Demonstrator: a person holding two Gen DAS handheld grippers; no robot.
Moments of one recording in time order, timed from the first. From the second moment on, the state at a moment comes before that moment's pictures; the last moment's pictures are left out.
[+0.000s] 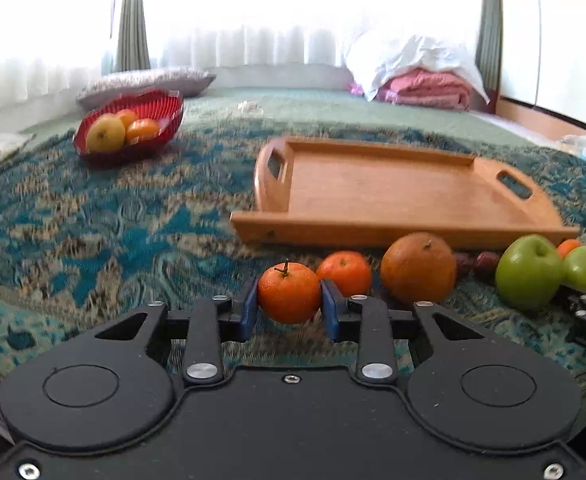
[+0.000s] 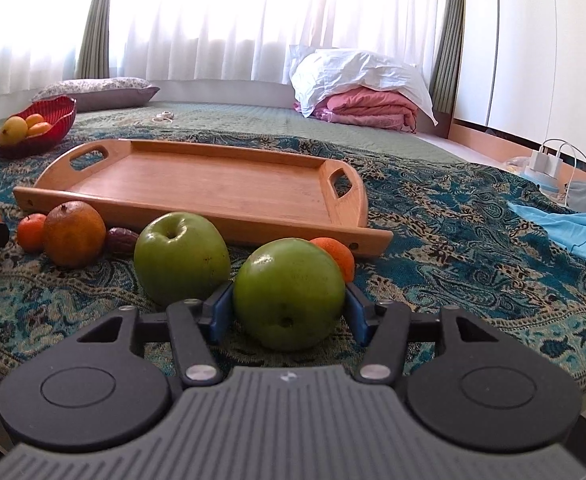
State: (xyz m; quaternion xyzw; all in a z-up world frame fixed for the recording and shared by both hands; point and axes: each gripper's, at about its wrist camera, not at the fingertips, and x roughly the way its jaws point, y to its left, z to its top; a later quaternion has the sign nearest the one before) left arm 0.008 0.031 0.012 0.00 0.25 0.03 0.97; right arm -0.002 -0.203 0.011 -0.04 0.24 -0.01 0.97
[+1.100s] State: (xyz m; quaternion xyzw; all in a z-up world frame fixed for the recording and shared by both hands) left arm 0.224 0.011 0.053 -0.04 0.40 -0.06 0.92; right arm 0.200 -0.239 0.080 0.06 0.39 0.10 0.91
